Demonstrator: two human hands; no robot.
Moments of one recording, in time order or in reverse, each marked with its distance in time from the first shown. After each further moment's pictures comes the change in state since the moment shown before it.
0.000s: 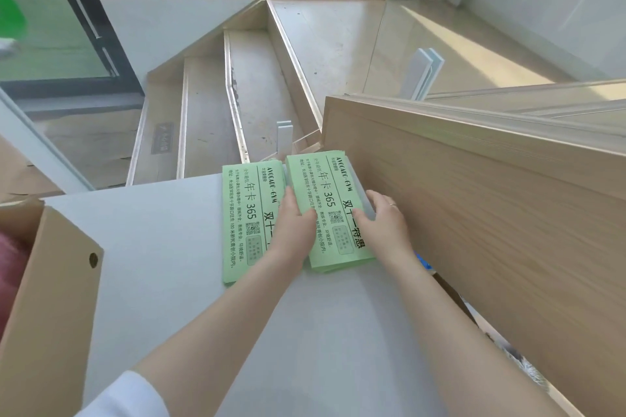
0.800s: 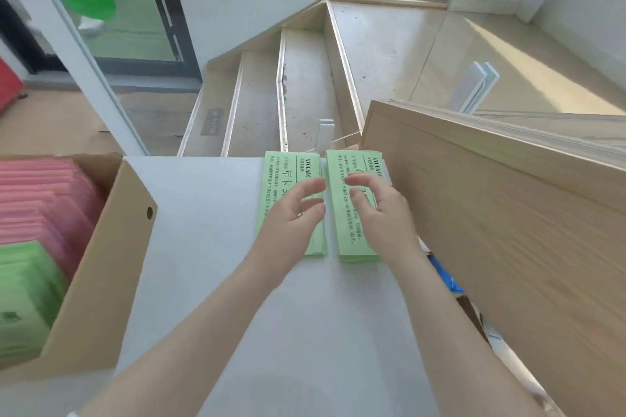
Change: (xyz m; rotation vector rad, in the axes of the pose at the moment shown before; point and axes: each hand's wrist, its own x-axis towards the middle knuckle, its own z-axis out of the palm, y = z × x) left_hand -0.082 0.030 -0.047 -0.012 0.009 0.207; right_hand -0.045 -0.062 -0.010 0.232 -0.097 -0.388
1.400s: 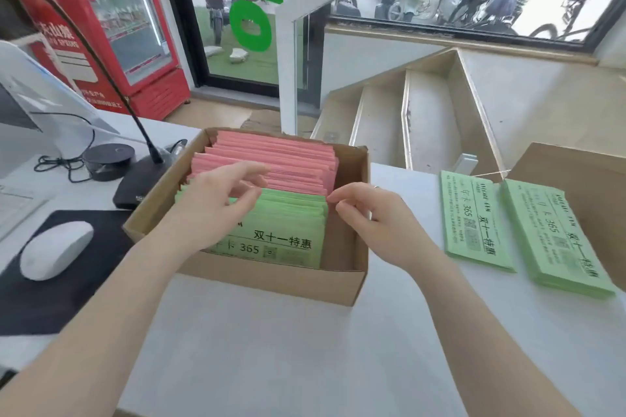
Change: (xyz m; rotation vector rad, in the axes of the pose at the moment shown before) left_hand -0.169 -0.006 -0.330 0.771 0.366 0.223; right_hand -0.098 -0.172 0.201 -0.047 -0.482 -0.437
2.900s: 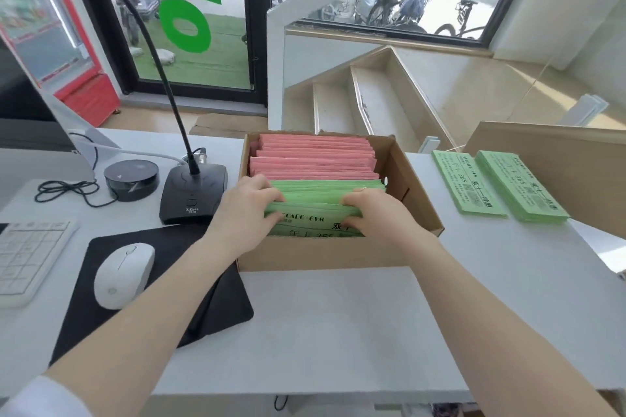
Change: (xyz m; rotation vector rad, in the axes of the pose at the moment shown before) left_hand -0.004 -0.123 -0.048 0.221 -0.109 0.249; right_hand 0.025 -0.069 0.114 -0.727 -0.065 0.266
